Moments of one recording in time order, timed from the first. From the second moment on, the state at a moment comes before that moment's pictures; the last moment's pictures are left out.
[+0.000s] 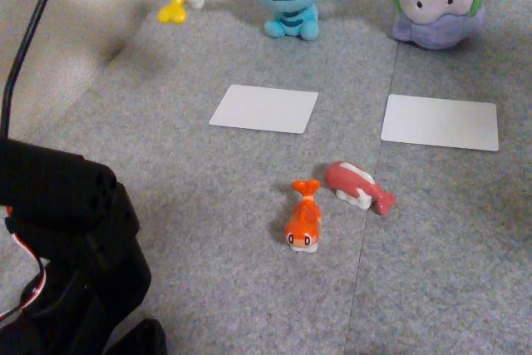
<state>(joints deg) 6.6 125.3 100.8 80.9 89.7</state>
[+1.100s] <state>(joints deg) 6.7 77.7 99.1 52.7 81.4</state>
